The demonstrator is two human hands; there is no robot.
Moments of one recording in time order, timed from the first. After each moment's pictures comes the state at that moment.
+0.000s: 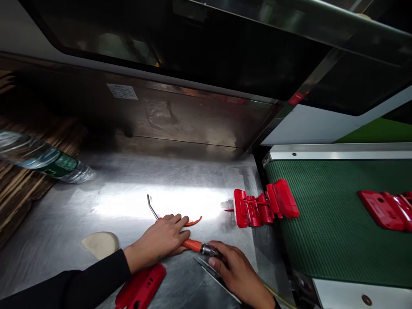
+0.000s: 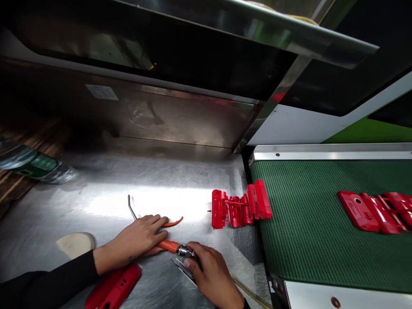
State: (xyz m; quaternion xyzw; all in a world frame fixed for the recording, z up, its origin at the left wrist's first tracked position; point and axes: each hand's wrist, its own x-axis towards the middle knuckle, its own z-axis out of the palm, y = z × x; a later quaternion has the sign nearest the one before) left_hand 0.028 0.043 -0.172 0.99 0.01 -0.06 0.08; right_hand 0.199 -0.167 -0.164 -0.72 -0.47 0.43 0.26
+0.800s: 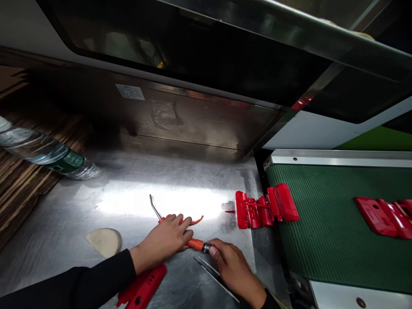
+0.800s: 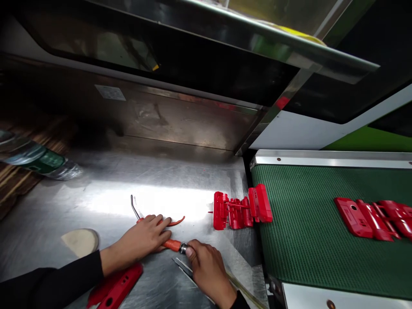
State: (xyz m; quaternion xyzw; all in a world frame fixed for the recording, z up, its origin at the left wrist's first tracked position) left_hand 0.029 0.034 -0.174 1.00 0.03 -0.04 0.04; right_hand 0.192 -0.151 -0.158 -0.75 -0.50 0.39 0.19
